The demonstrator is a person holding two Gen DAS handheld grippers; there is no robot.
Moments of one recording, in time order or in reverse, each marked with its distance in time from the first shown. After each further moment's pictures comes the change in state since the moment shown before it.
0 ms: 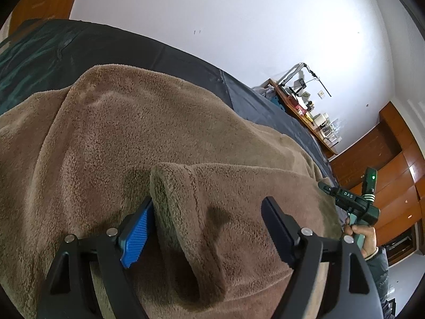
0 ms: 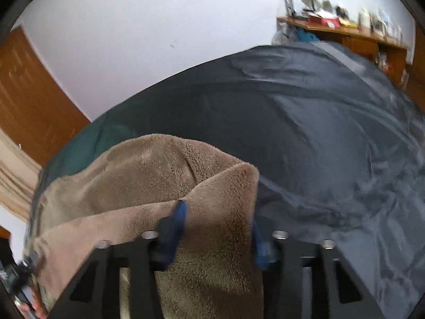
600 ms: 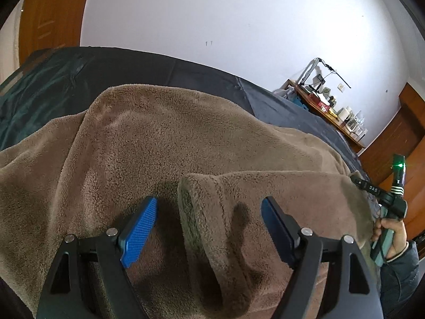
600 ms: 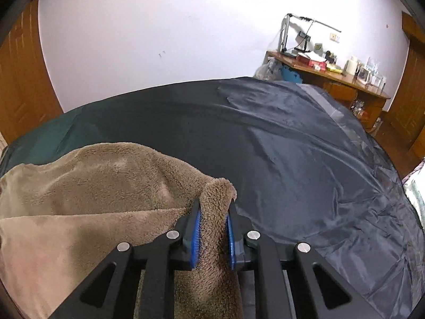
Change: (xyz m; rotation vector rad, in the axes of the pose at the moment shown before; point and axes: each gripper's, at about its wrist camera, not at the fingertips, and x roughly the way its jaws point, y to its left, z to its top) left arm 0.015 -0.018 -0.004 0.098 -0.056 0.185; right arm -0.004 0.016 -0.005 -0.152 -0.110 -0.231
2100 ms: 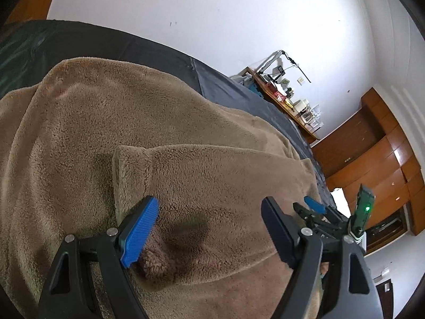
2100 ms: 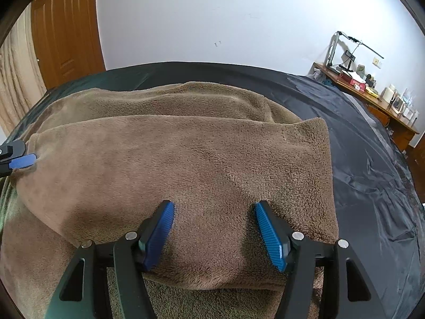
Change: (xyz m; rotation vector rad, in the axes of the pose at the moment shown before) left arm -0.003 -0.006 -0.014 -0.036 0.110 -0.283; right arm -0.055 0.080 -0.090 -0.233 0.003 0.125
